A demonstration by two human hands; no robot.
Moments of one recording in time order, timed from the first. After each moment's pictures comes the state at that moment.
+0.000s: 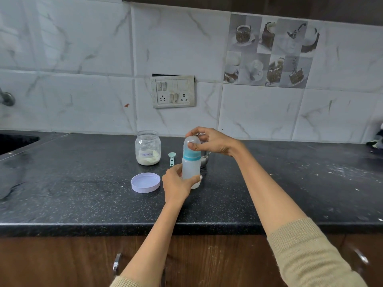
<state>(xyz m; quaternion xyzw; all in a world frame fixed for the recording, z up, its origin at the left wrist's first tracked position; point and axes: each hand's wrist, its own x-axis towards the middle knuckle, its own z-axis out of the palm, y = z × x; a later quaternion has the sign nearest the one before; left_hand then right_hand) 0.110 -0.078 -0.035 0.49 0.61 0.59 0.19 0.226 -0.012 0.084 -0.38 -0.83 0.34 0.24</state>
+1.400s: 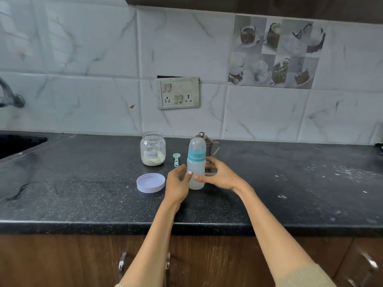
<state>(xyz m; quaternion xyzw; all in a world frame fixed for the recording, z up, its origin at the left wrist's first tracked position) 0.095 -0.076 -0.040 0.50 0.54 0.61 0.31 0.241 -0.021 -0.009 -0.39 -0.78 0.39 0.30</state>
